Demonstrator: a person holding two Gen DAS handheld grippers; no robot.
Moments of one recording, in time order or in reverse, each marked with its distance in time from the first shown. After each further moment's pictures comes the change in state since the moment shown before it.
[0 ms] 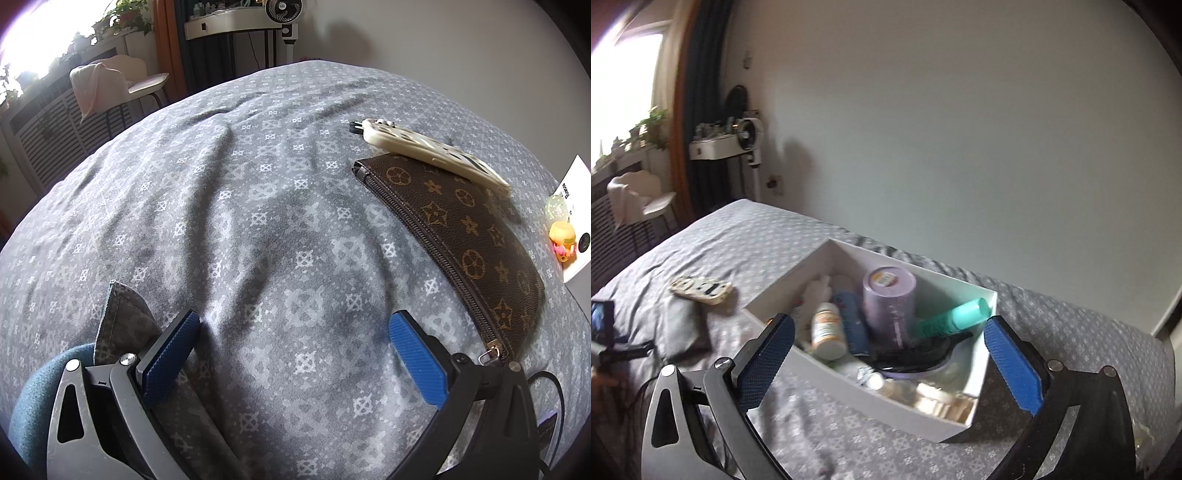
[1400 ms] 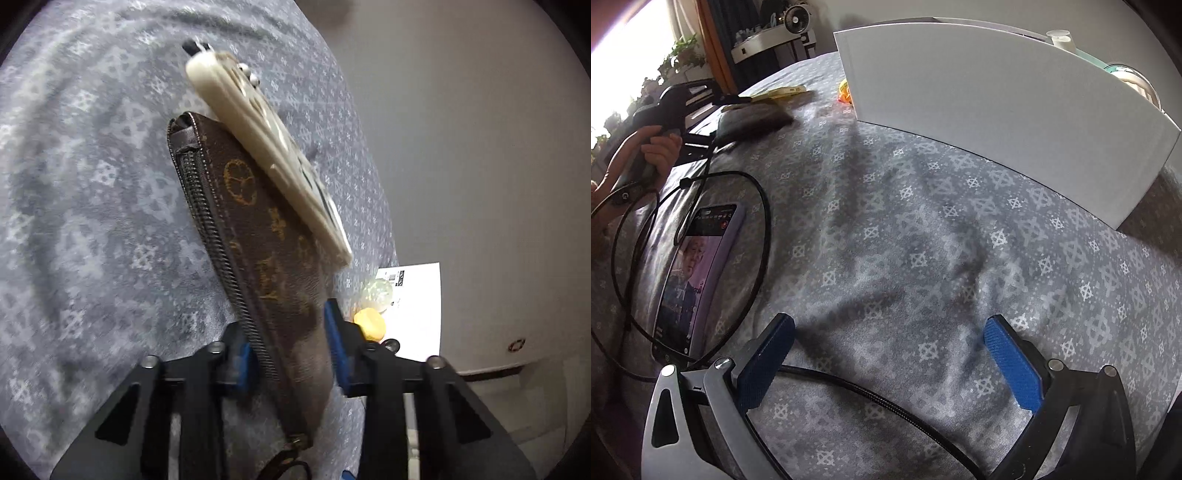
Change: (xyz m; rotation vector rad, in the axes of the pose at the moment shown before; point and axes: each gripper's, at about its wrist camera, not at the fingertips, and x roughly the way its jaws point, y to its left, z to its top) left arm 0.068 -0.064 0.067 -0.457 0.318 -0.846; right arm 0.067 0.075 -0.204 0.029 0.463 0.263
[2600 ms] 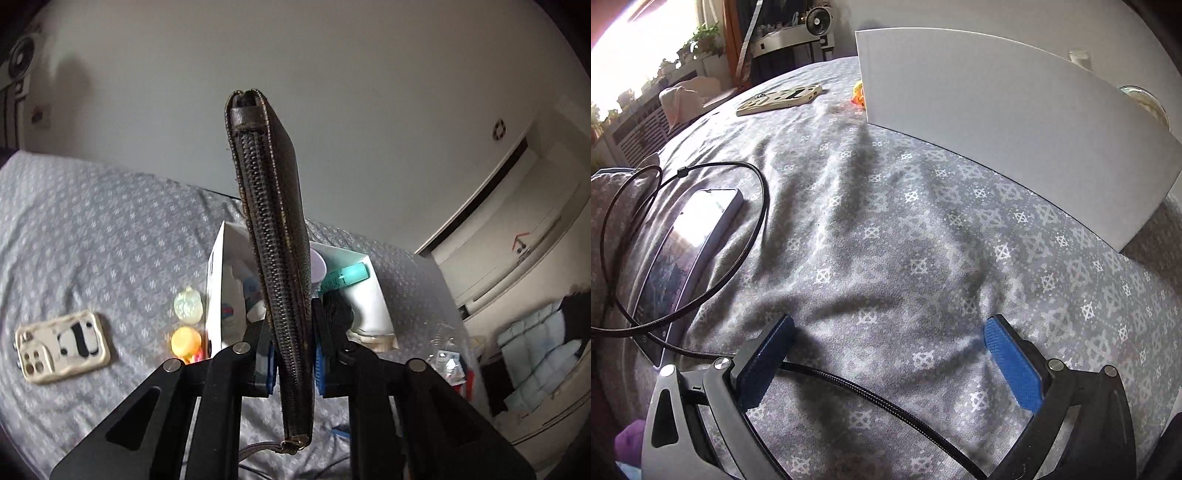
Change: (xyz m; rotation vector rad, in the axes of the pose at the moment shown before) left arm -0.013 -0.344 -0.102 0.898 0.133 0.063; right arm -0.001 0.001 -0.016 -0.103 -0.060 -0.014
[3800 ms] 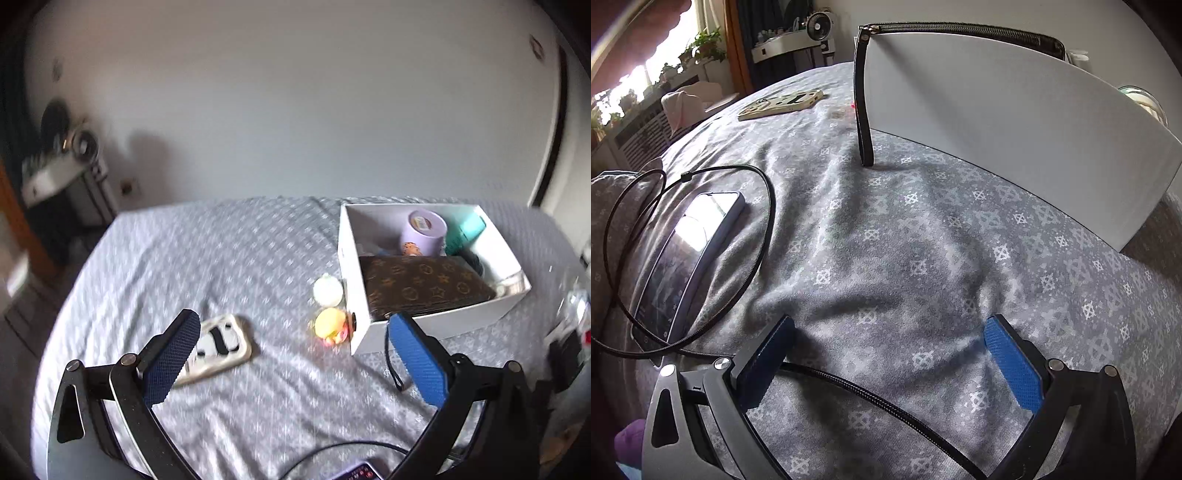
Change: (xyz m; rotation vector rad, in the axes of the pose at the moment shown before) left arm -0.058 0.036 -0.086 0.112 -0.074 0.458; right arm 0.000 0.001 0.001 0.000 -0.016 0.010
